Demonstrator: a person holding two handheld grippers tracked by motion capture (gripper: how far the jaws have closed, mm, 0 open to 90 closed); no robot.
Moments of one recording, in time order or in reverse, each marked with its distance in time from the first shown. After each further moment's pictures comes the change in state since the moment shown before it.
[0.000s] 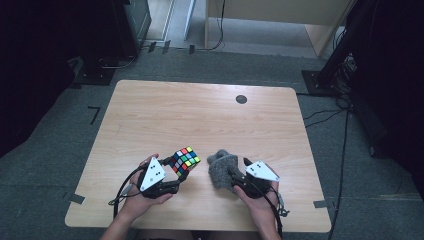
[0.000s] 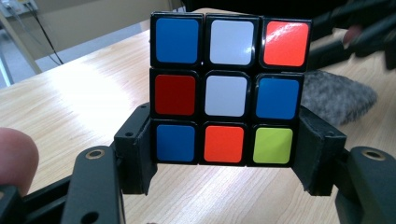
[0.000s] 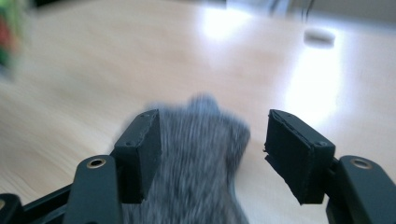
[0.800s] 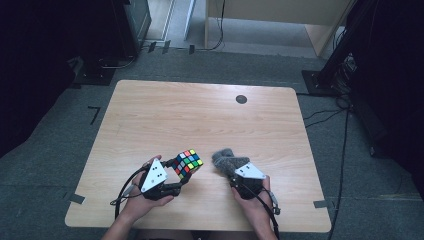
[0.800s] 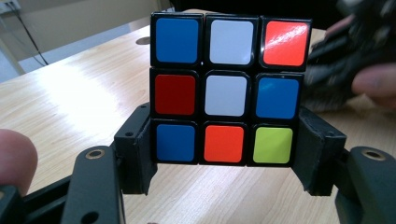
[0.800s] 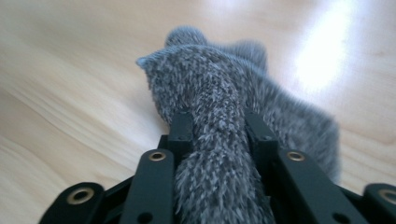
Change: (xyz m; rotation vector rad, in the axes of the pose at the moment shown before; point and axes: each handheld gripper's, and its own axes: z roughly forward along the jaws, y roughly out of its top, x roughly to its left) left arm -0.006 -0.001 0.002 0.002 -0.046 0.008; right arm 0.007 -0.020 0.023 0.173 0.011 -0.046
